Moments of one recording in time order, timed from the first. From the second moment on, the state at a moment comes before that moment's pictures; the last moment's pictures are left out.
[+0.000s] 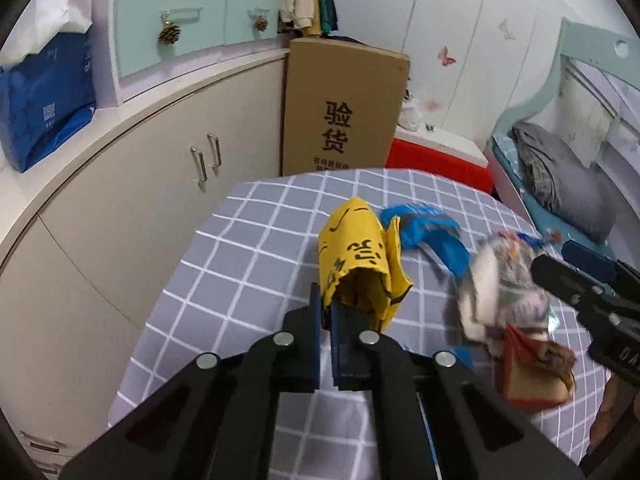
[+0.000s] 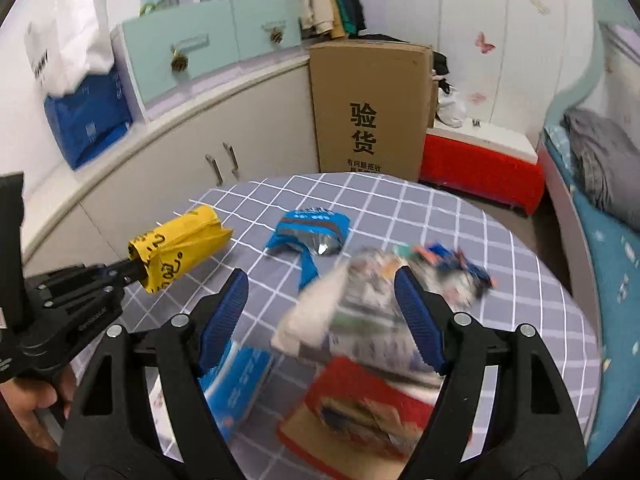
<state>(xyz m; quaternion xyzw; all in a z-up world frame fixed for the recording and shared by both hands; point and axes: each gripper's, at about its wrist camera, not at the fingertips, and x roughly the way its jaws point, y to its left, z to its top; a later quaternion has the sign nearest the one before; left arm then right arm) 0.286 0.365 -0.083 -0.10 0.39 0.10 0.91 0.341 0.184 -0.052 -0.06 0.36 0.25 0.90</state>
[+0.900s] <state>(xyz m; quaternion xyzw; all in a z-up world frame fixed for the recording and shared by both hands) 0.345 0.406 -0.093 -0.13 0.38 0.10 0.91 0.438 0.261 -0.087 -0.05 0.46 0.27 0.84</state>
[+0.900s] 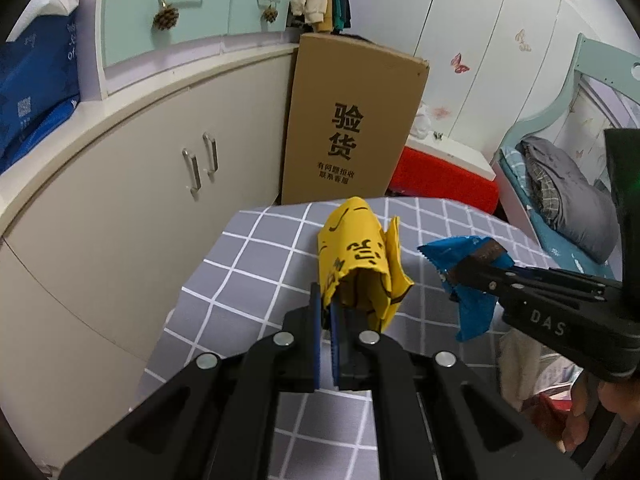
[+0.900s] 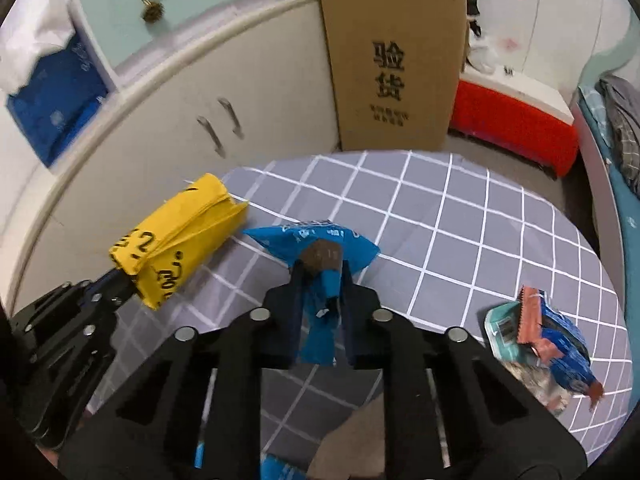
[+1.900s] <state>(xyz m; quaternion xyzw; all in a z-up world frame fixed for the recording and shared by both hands) 0.256 -0.073 -0.042 0.05 0.36 -0.18 0.92 0.235 -0.225 -0.060 0.16 0.32 0.08 0.93</state>
